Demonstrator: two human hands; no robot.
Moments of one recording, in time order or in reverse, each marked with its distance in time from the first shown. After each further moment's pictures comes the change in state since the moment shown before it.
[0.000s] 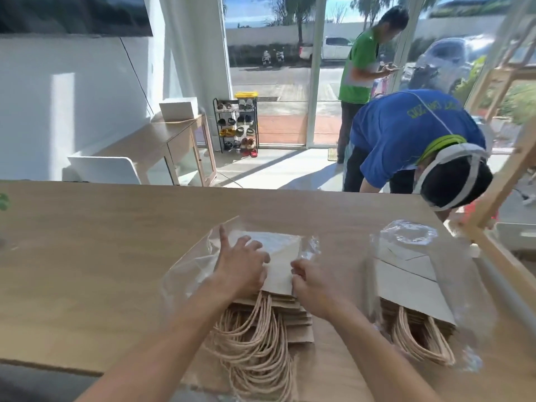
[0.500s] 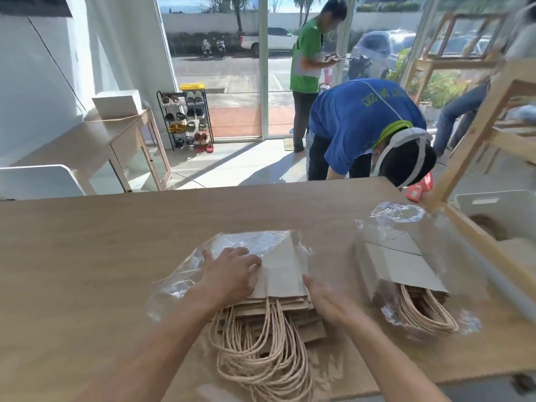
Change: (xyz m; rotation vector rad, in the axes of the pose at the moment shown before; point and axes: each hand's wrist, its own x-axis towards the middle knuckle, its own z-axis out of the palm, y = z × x) left_hand 0.024 -0.044 0.037 -0.276 -0.069 0.125; right_hand 0.003 0.025 0.032 0.122 -0.029 0.381
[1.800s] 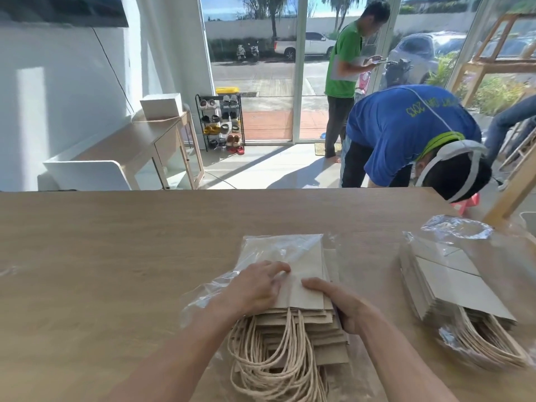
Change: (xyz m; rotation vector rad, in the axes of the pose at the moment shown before) left_hand -0.020 -0.037 0.009 -0.327 0.025 0.058; right_hand 0.029 -0.037 0.037 0.786 -0.388 0.095
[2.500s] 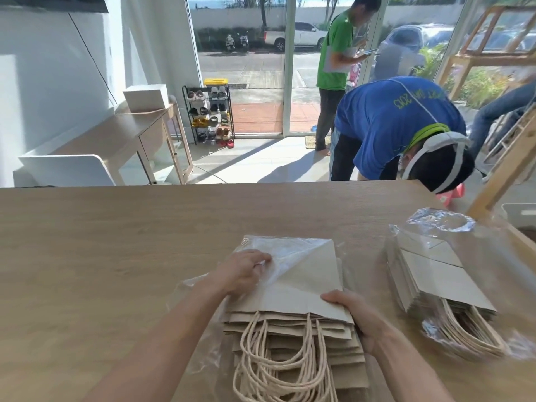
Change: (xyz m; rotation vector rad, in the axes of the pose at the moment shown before) left_hand 0.029 -0.012 -0.005 -0.009 -0.108 -0.045; right_hand -0.028 0.024 -0.037 0.239 0.000 -0.068
